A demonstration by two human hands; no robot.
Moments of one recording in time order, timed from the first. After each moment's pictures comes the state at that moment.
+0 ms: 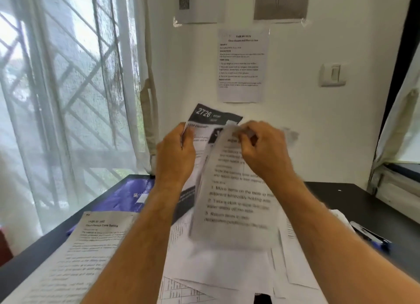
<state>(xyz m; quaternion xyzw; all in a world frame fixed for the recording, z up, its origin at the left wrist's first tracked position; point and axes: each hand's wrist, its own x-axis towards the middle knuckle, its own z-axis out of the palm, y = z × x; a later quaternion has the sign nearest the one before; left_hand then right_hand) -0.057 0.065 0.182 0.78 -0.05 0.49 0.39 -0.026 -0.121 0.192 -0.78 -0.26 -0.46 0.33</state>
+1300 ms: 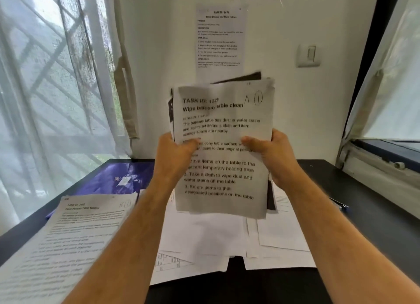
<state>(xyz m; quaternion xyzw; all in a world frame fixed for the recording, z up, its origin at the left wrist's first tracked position) -0.075 0.025 0.152 0.70 -0.11 0.31 0.64 -0.058 -0.185 0.158 -0.67 -0.16 -0.14 0.71</state>
